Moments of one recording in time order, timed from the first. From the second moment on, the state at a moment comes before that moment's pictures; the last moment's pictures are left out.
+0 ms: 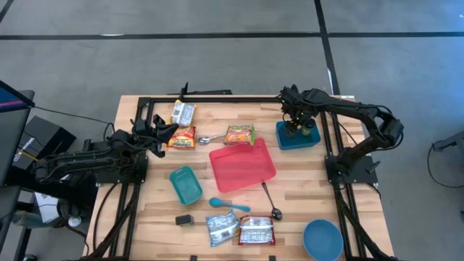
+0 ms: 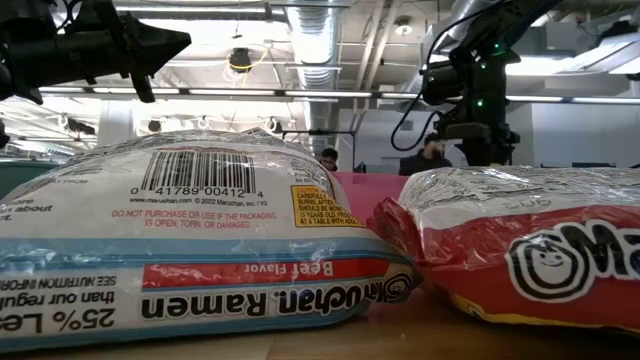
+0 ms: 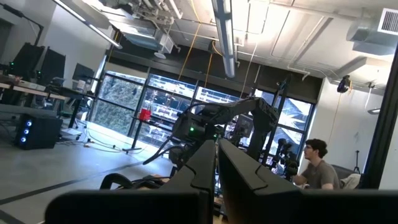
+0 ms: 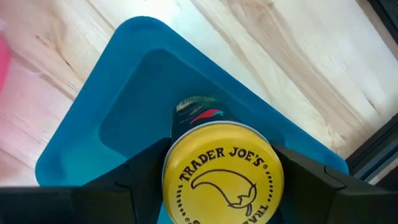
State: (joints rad) left arm 0.34 0.45 0.01 0.85 -0.01 -0.33; right arm -0.66 1.49 1.05 -1.02 0.13 0.14
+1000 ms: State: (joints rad) left arm 0.34 0.45 0.01 0.85 -0.01 -0.33; right arm -0.66 1.49 1.05 -1.00 0.13 0.10
